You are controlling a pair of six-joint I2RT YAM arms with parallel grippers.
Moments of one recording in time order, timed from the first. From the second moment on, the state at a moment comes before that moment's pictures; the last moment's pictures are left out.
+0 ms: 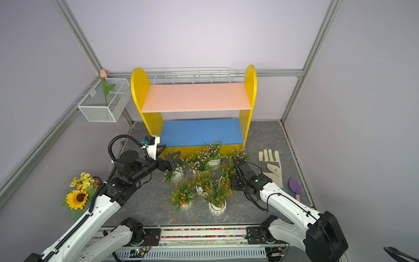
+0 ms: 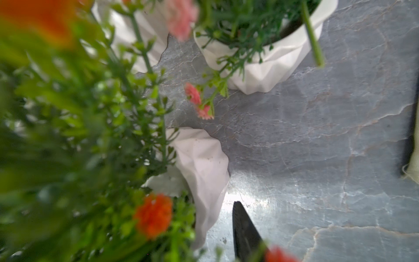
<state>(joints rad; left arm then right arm) -0.47 0.85 0.76 -0.09 0.25 -0.18 0.62 1.10 0.66 -0.61 0.05 0.65</state>
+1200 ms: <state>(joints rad) -0.56 0.90 0.76 -0.09 0.22 -0.12 0.62 1.10 0.80 -0.84 0.10 0.56</state>
